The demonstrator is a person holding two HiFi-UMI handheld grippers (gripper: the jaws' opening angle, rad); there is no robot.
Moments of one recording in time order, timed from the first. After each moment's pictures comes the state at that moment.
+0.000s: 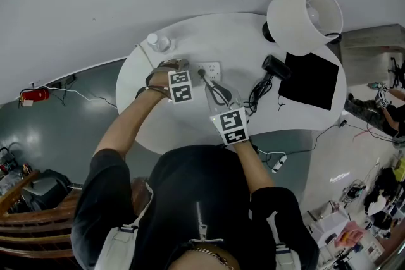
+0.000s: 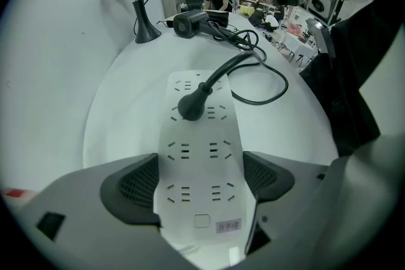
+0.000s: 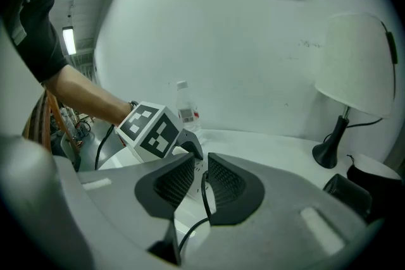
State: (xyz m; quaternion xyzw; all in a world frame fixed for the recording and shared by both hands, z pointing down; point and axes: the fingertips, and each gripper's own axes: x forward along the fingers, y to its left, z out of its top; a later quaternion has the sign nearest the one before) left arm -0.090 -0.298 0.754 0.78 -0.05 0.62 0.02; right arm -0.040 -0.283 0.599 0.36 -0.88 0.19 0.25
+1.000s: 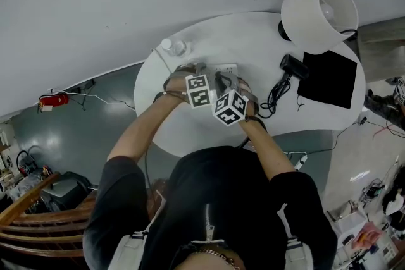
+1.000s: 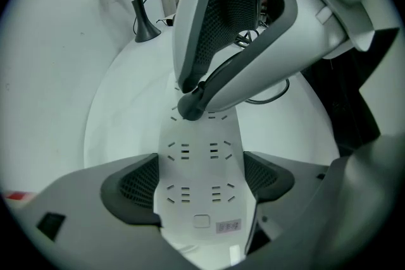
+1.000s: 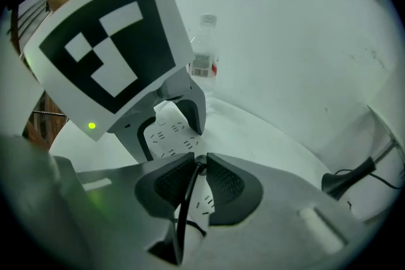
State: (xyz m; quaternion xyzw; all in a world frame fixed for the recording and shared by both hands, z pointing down) left arm -0.091 -0.297 0.754 0.78 -0.05 0.63 0.02; right arm -0.075 -0.307 0.693 0.28 -0.85 0.07 0.43
